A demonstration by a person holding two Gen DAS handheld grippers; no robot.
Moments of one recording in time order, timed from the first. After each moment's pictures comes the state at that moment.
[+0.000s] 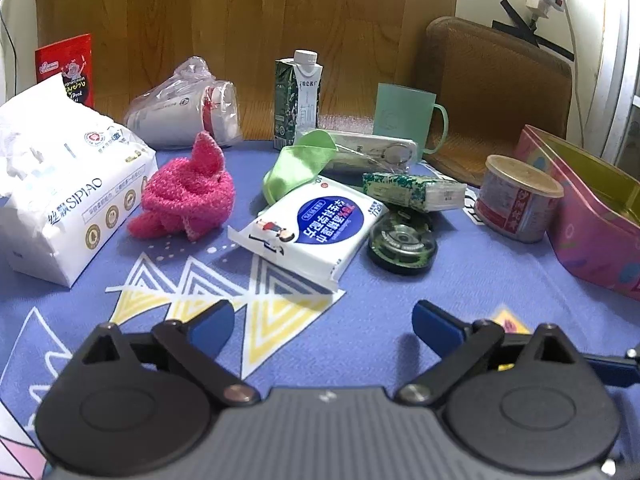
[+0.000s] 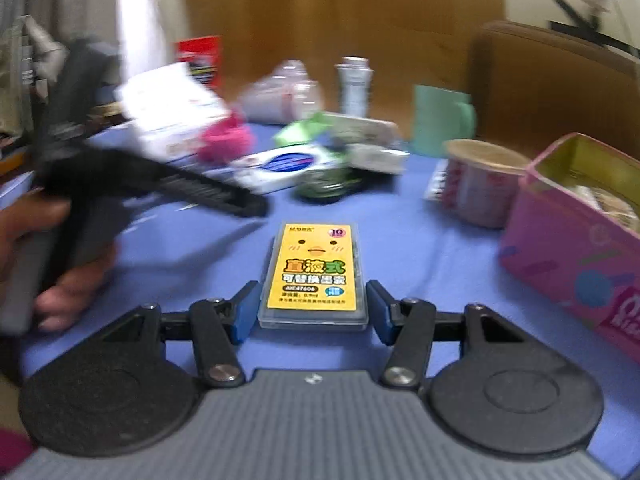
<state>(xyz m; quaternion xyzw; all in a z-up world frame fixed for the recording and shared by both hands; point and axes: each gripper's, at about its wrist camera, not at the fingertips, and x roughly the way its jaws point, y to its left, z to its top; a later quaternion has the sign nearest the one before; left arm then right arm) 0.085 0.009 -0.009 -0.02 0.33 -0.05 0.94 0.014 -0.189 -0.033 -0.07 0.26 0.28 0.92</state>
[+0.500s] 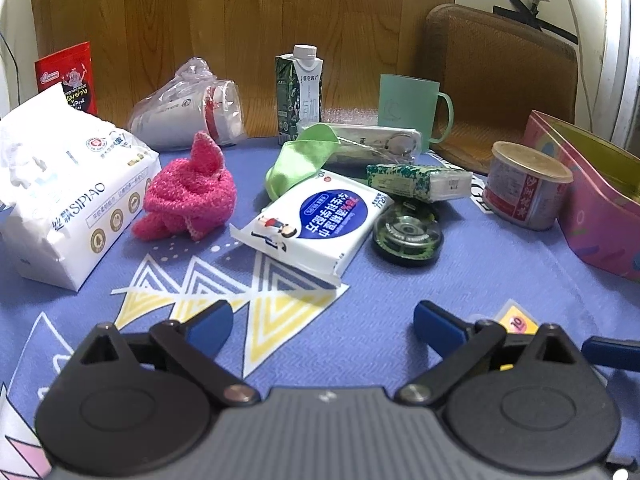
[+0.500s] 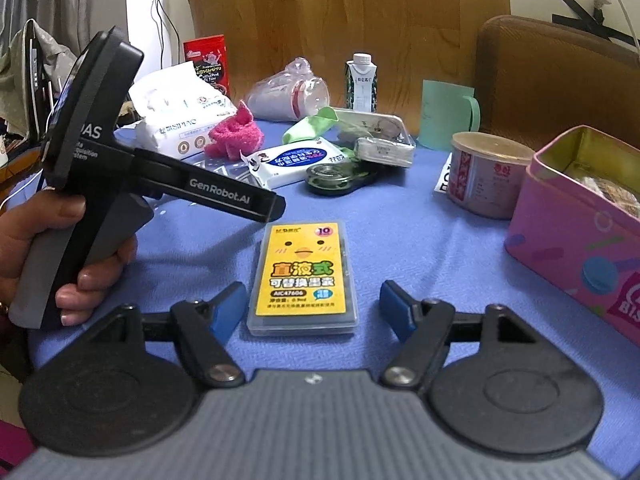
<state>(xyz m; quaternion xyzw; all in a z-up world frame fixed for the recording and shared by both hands) 0.087 0.004 -0.011 0.00 0.34 -0.04 0.94 0.020 -0.191 -0.035 -0.06 0.26 0.28 0.92</state>
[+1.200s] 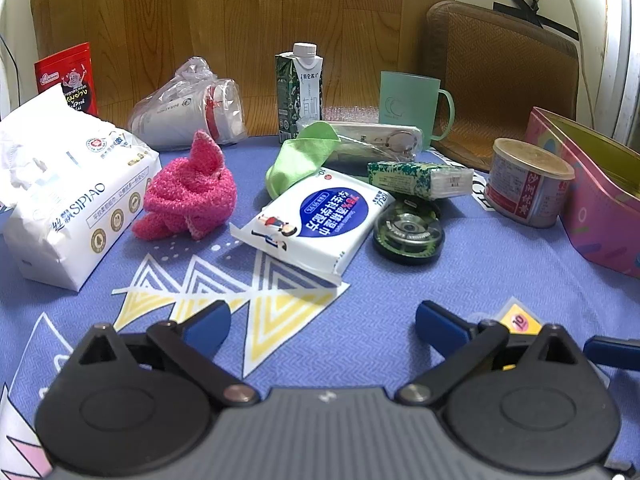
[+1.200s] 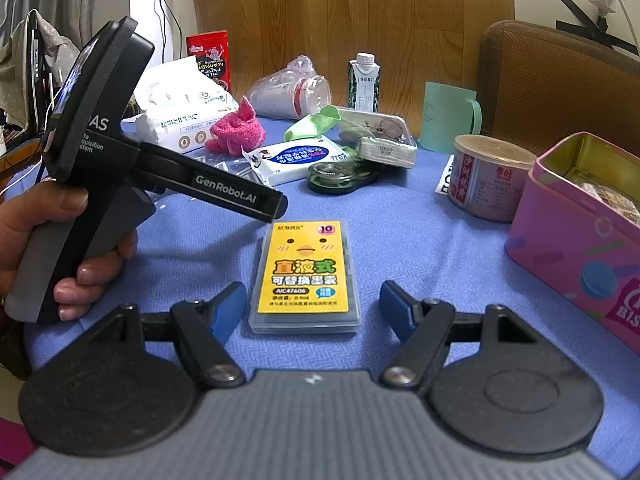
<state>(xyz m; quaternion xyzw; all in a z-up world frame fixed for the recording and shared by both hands) 0.088 0.003 -0.012 0.00 0.34 -0.04 0.94 0.018 -0.187 -0.036 -0.07 0.26 0.27 0.92</state>
